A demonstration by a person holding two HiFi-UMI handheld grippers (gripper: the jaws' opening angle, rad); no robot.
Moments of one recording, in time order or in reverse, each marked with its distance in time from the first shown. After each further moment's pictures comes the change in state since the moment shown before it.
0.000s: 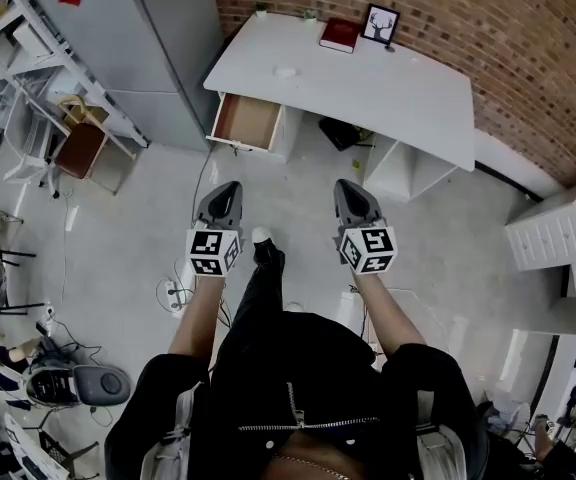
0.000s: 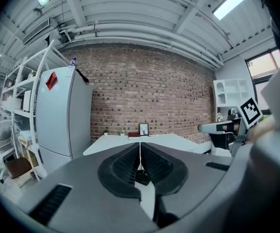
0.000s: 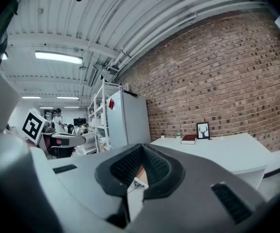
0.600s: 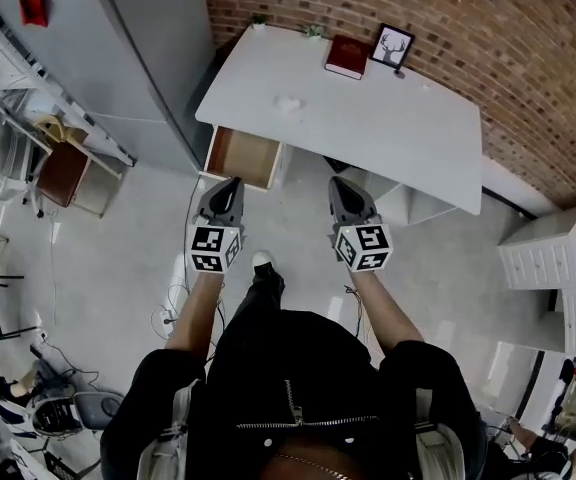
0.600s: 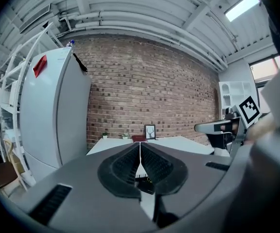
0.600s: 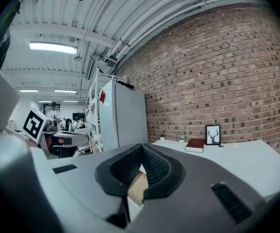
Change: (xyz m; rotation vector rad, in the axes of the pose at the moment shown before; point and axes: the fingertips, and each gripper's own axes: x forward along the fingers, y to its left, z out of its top) left arm 0.170 0.110 0.020 -0.023 0.004 -0.050; right arm 0.195 -0.049 0.025 -0.041 0.046 -0.003
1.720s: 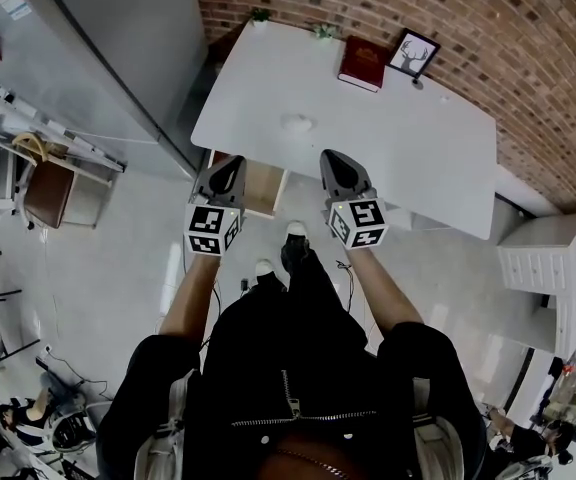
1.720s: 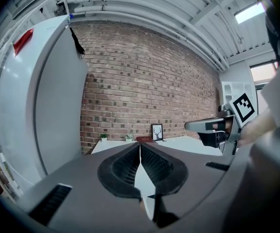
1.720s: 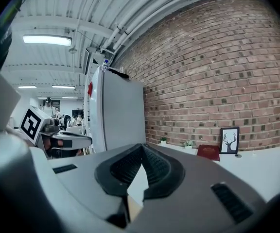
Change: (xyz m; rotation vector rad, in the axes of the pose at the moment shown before) left arm 0.163 0.118 0.020 -0.007 0.027 -0.074; right arm 0.210 -0.042 0.029 -0.031 0.031 0.015
